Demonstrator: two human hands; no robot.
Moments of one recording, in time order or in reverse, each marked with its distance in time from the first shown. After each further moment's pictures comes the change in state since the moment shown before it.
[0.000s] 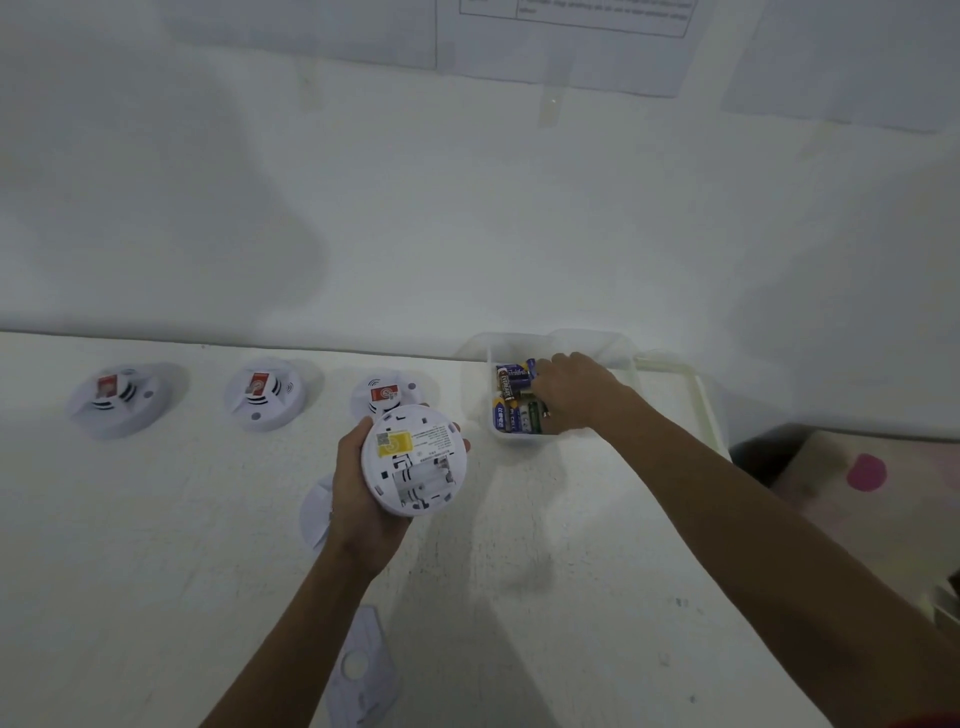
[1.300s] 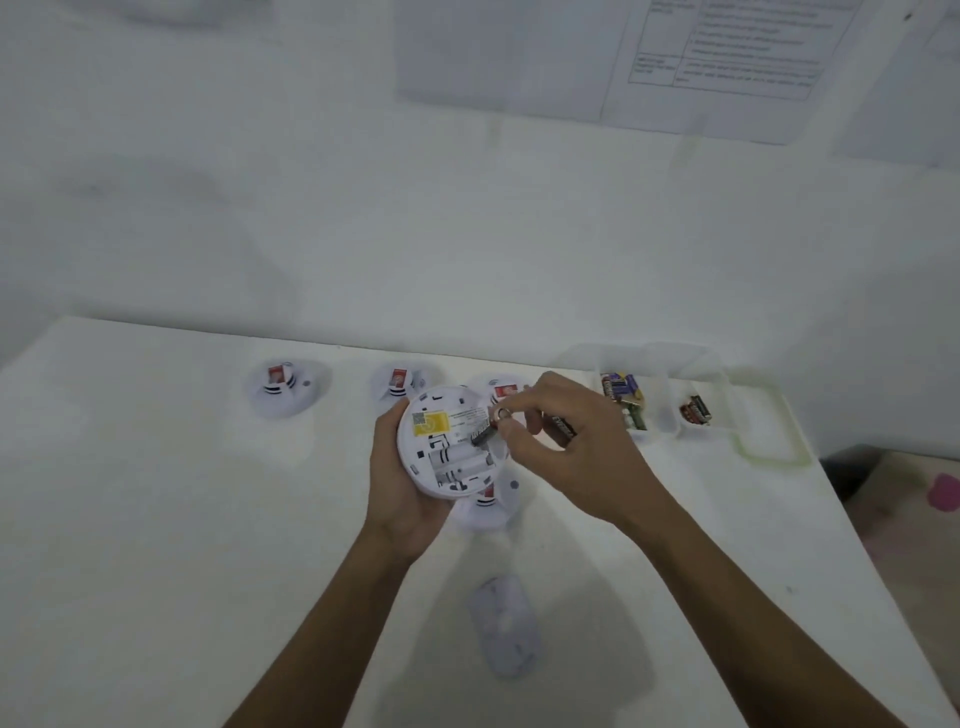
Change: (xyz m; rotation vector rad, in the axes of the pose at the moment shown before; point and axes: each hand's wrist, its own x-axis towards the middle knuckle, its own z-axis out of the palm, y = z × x) left_hand -0.087 0.095 -0.033 0.032 -0.034 0.192; right_hand -0.075 -0.199 -0.171 1.301 0.777 0.020
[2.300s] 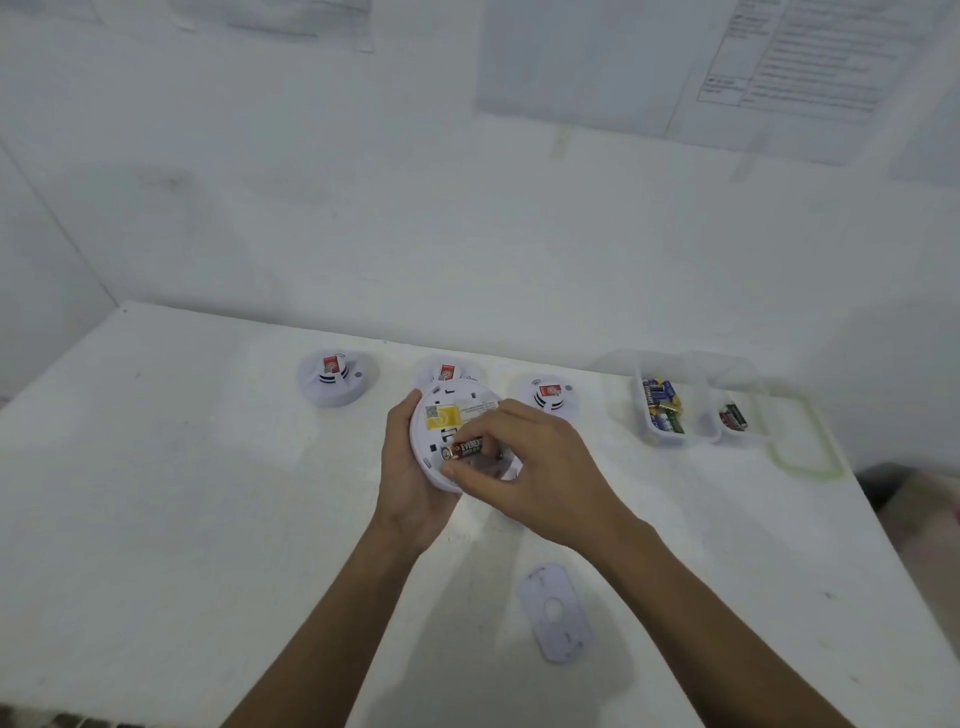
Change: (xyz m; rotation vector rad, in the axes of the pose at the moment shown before) left_hand -0.031 0.048 -0.028 -0.002 -0.016 -0.025; right_hand 0.001 -0.045 0.082 -0.267 -0.138 -0.044
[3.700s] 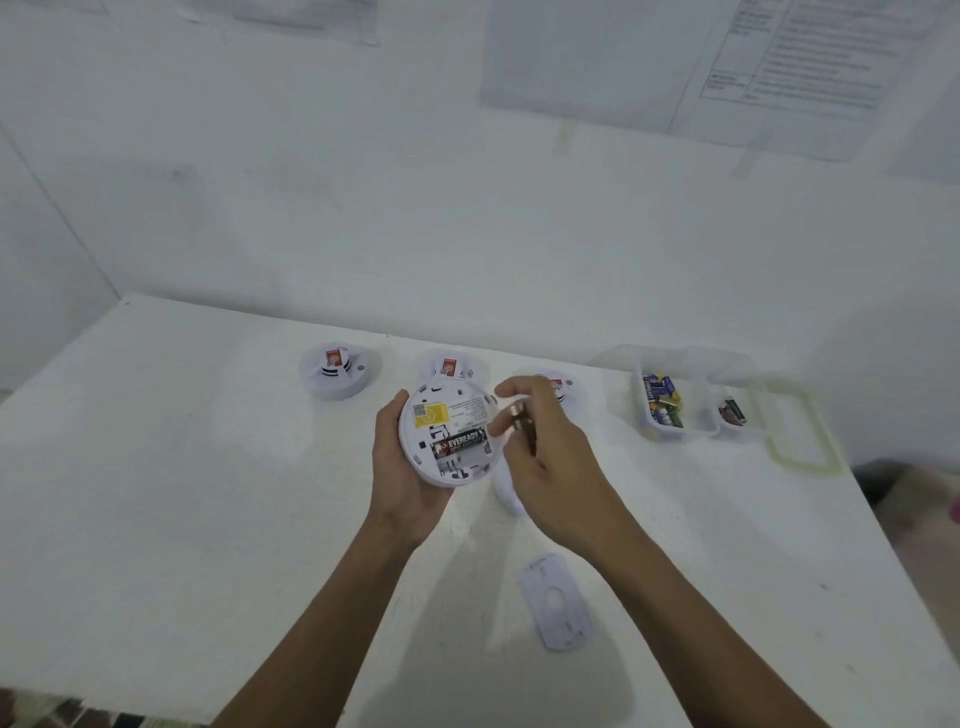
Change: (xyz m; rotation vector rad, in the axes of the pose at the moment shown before) left_hand -0.002 -0.004 -0.011 0.009 0.124 0.082; right_hand -0.012 -0.023 -0.009 0.321 -0.023 0.333
